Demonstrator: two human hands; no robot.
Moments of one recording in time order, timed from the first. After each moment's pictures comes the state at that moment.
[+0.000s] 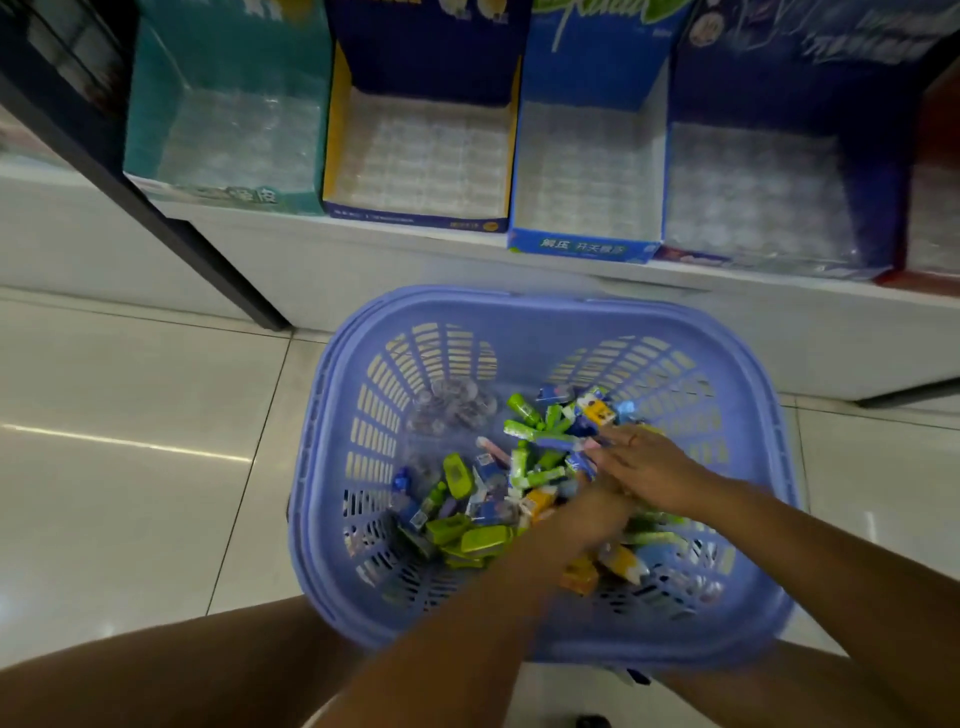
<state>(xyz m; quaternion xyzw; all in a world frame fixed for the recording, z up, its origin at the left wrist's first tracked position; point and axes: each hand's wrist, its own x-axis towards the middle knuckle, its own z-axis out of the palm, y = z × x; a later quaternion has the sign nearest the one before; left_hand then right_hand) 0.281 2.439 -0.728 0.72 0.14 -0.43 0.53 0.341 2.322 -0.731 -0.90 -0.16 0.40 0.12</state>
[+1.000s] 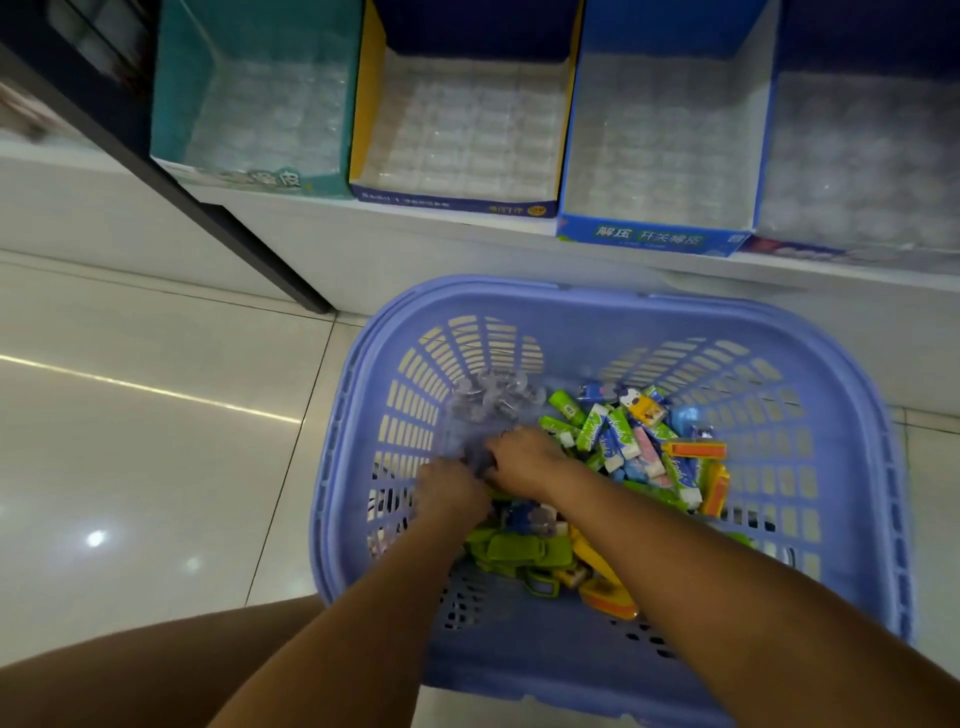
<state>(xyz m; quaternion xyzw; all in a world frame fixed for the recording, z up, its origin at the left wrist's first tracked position) 0.272 2.590 -0.796 0.87 0.23 -0.43 0.10 0.338 2.497 -0.807 -0.86 -0.36 0.37 0.02</state>
